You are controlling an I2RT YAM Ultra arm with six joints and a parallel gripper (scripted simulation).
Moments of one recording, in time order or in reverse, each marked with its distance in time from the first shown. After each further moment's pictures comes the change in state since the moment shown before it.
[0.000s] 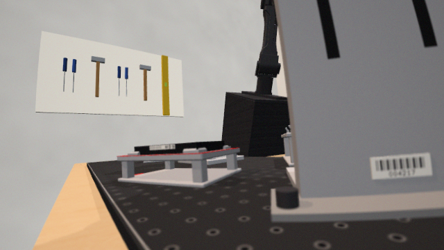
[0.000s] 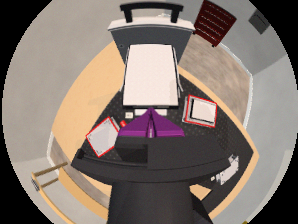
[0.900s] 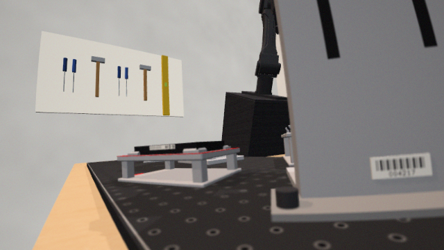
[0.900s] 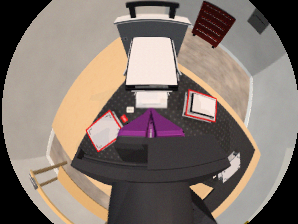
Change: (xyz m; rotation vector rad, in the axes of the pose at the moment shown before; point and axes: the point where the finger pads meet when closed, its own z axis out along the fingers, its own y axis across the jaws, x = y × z) arm 0.023 0.001 -0.022 -0.008 -0.022 0.000
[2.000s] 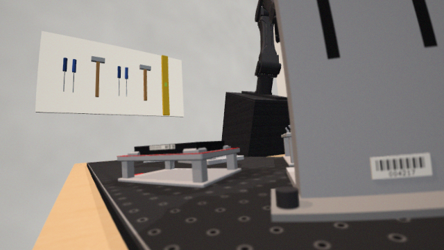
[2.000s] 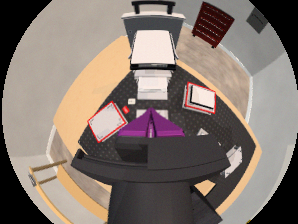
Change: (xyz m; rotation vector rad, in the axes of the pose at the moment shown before) arm 0.030 0.002 -0.035 -0.008 -0.016 0.001
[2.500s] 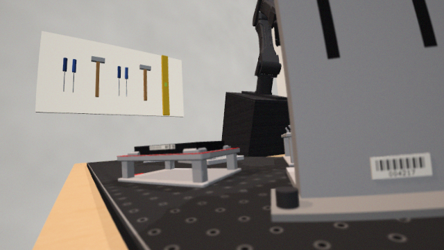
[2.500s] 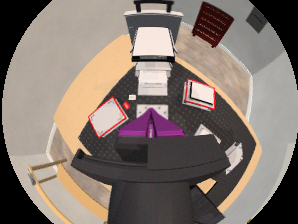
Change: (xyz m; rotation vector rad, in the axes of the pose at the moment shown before) arm 0.014 0.001 -0.016 -0.002 -0.001 0.000
